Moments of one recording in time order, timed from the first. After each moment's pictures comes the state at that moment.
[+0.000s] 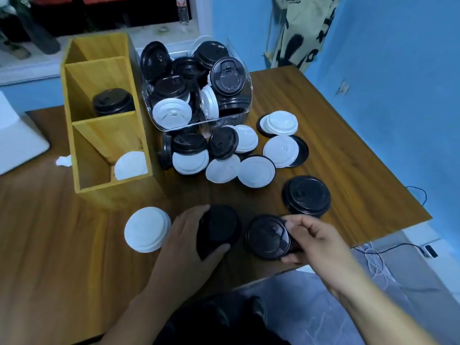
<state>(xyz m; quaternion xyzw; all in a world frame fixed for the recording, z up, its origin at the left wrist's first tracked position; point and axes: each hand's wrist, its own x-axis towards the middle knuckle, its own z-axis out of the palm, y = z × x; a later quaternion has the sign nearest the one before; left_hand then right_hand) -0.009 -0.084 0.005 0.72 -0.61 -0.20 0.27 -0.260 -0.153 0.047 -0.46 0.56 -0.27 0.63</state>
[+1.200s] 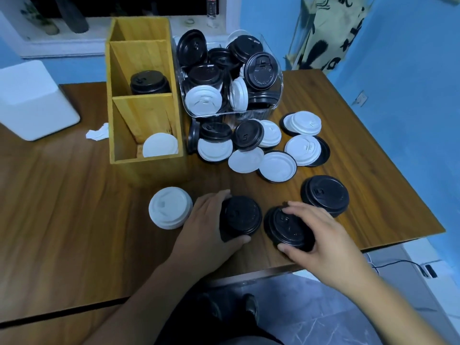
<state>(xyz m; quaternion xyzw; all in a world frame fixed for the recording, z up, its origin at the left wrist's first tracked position) -0.015 -0.073 0.011 0.71 -0.62 -0.17 0.29 -0.266 -0.155 0.036 -0.86 0.39 -0.20 0.25</state>
